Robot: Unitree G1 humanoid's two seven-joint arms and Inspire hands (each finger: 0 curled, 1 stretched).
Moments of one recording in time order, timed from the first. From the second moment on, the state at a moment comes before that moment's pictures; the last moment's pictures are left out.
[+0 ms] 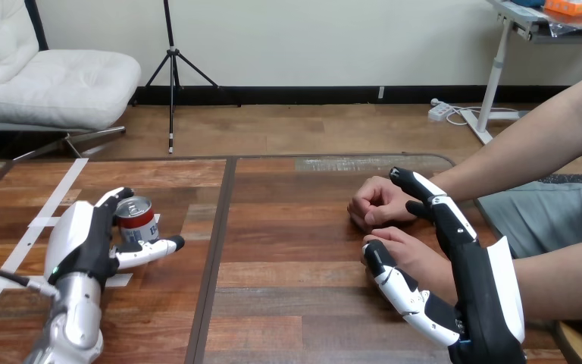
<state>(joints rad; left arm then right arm) -0.47 0.39 -0.08 1.07 0.42 -0.29 0.29 0.31 -0.07 0.07 0.00 -0.36 -0.70 -0.20</state>
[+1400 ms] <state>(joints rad) -0.52 0.37 -0.10 1.18 0.39 -0.40 0.37 0.34 -0.08 0.07 -0.04 -0.39 -0.69 -0.20</state>
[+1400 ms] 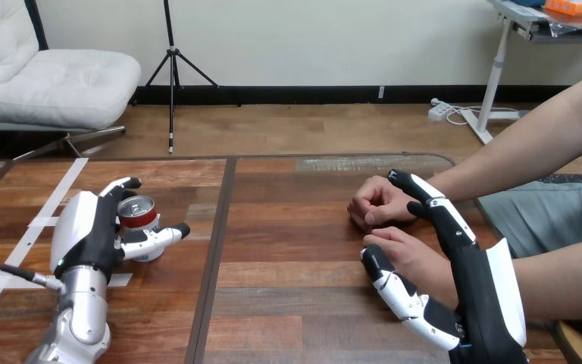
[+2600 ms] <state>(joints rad) -0.53 0.34 -0.06 1.21 0.32 -0.48 0.45 0.34 -0.08 0.06 -0.04 -0.41 -0.69 -0.22</state>
